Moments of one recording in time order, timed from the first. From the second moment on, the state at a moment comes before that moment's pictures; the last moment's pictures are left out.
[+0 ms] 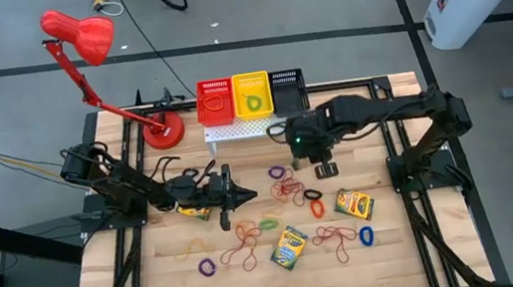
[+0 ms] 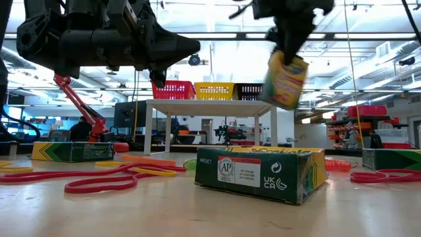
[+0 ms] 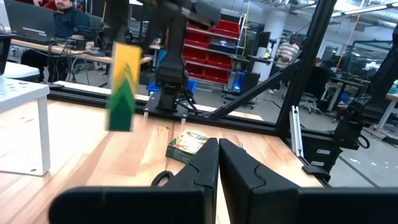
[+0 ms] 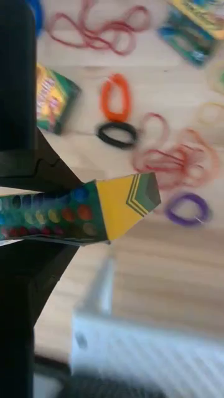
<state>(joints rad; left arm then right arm) -0.20 1.64 0.41 1.30 -0.16 -0.17 -0.05 1.63 1.58 -1.32 0.10 -0.19</state>
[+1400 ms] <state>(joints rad) -0.20 1.64 0.41 1.28 -0.16 -0.17 -0.12 1.60 1.16 -0.99 0.17 -0.08</state>
